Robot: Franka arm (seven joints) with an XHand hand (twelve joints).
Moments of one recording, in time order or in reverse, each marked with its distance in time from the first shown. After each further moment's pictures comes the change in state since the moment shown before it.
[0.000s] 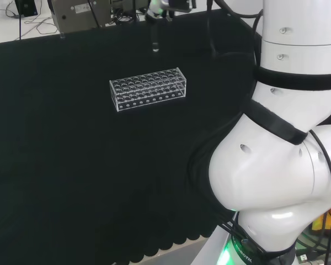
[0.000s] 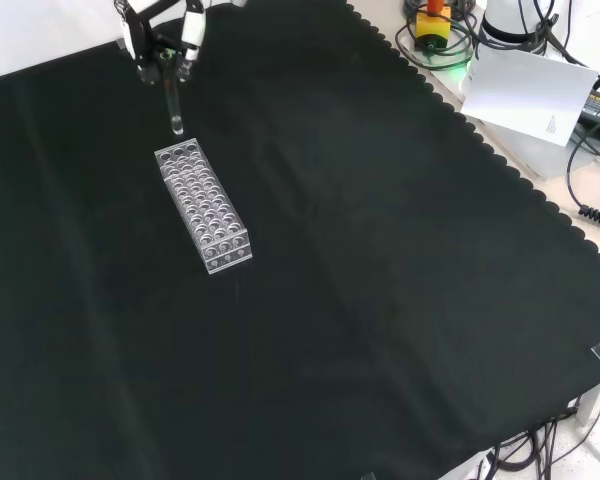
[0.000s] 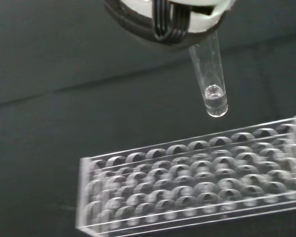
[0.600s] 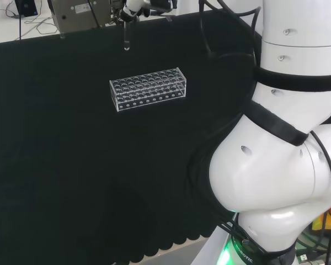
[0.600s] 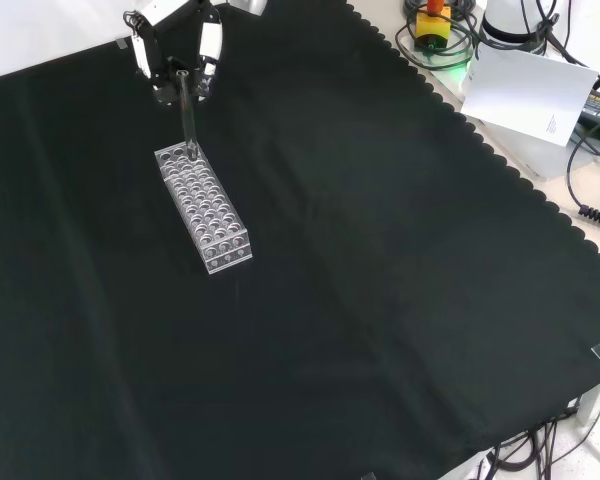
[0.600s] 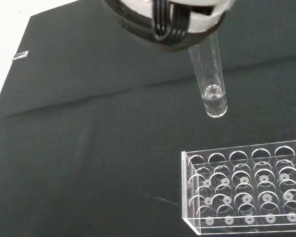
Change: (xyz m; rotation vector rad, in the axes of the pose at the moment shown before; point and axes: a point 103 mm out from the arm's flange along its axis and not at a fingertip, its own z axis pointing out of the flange) arm 0.076 -0.010 0.006 0.008 0.078 -0.201
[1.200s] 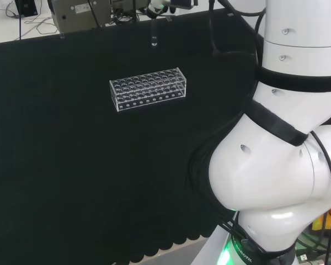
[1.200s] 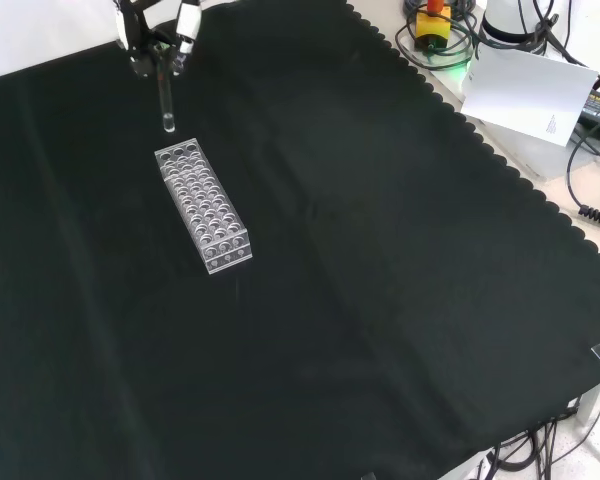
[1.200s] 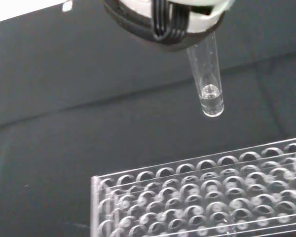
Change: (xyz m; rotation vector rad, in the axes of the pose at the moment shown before) arm -0.058 -0.002 -0.018 -0.047 -0.049 0.144
